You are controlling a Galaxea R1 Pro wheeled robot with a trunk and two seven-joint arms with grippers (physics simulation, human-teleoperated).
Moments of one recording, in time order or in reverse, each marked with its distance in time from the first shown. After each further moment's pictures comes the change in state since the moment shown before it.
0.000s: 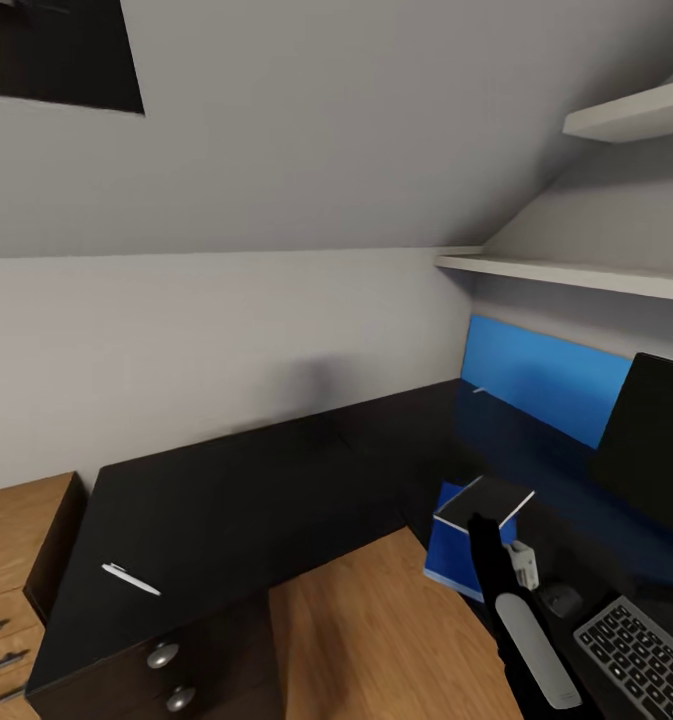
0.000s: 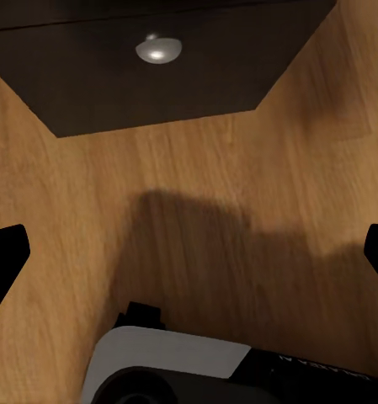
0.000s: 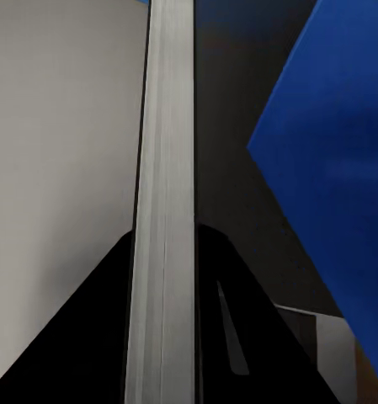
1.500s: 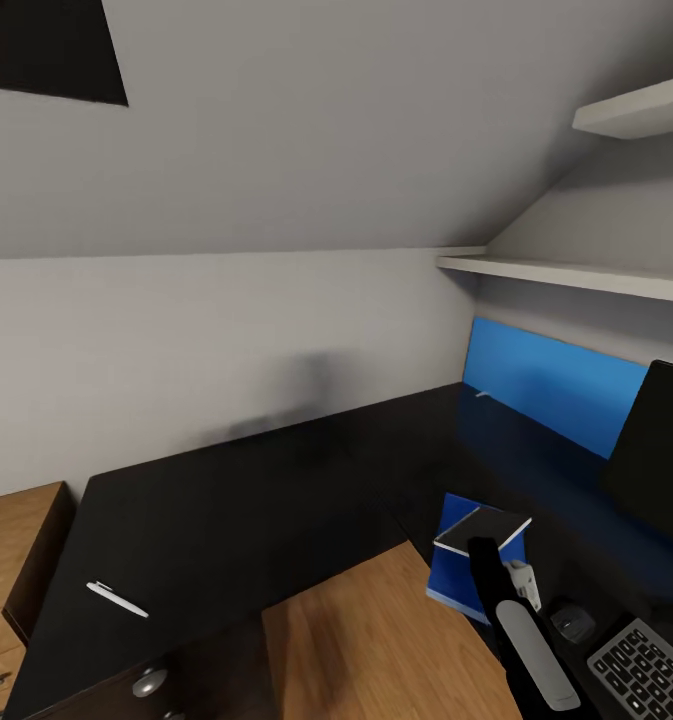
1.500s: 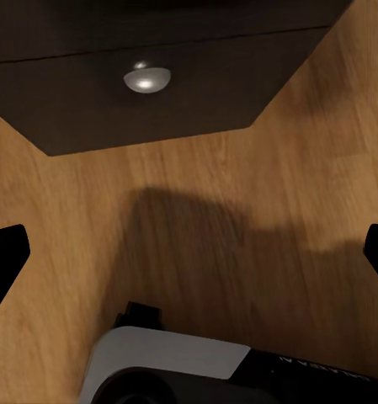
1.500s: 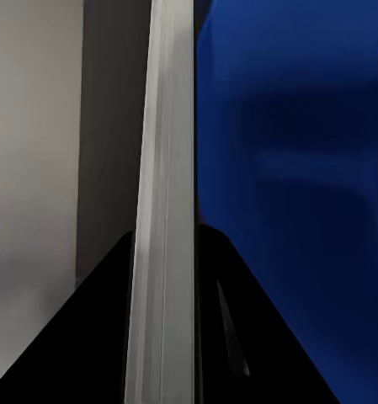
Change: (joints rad) left arm 0.000 0.000 0.001 0.000 0.001 -0.001 0.000; right arm -0.005 -0.005 -0.010 0.066 0.003 0.043 -0.118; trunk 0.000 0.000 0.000
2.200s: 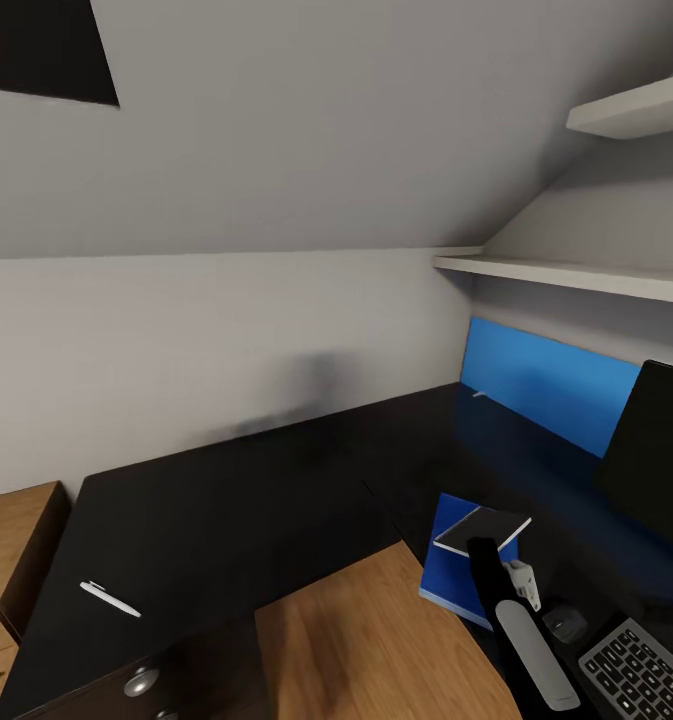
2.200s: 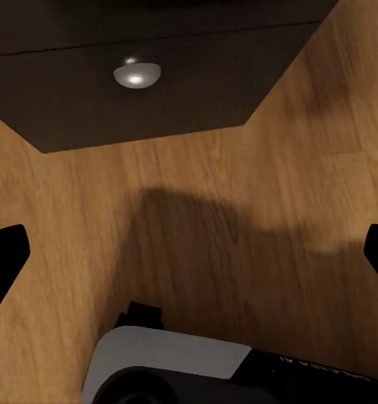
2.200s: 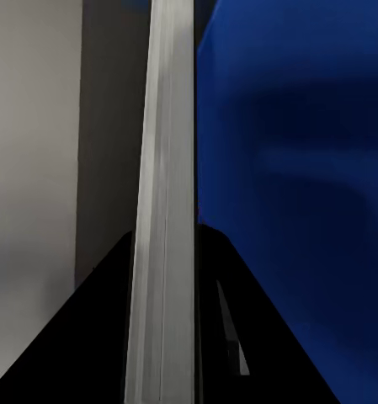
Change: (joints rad) left arm 0.000 0.001 0.003 0.000 0.001 0.001 0.000; right arm 0.000 0.001 0.000 0.000 0.000 0.000 -0.001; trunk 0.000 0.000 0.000
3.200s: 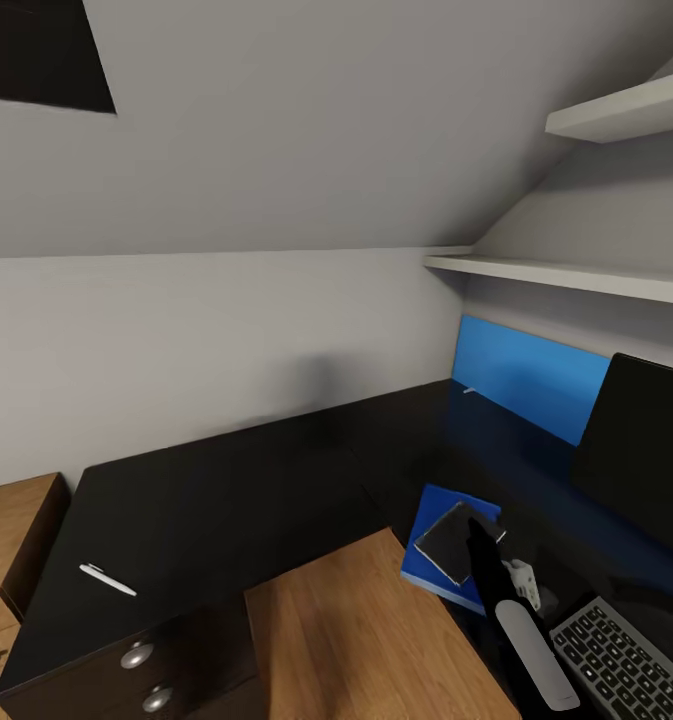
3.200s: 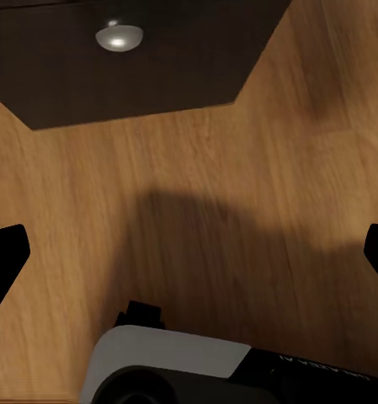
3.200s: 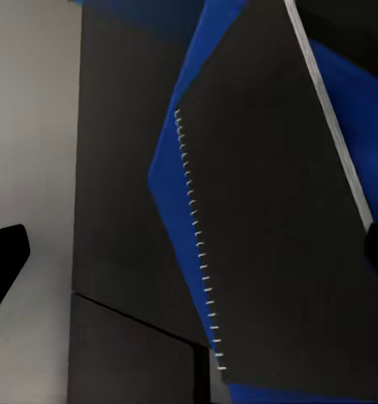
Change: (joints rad) left arm 0.000 0.000 -0.002 0.001 -0.002 0.000 0.000; right arm 0.000 0.000 0.000 -0.001 0.005 -0.002 0.004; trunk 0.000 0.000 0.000
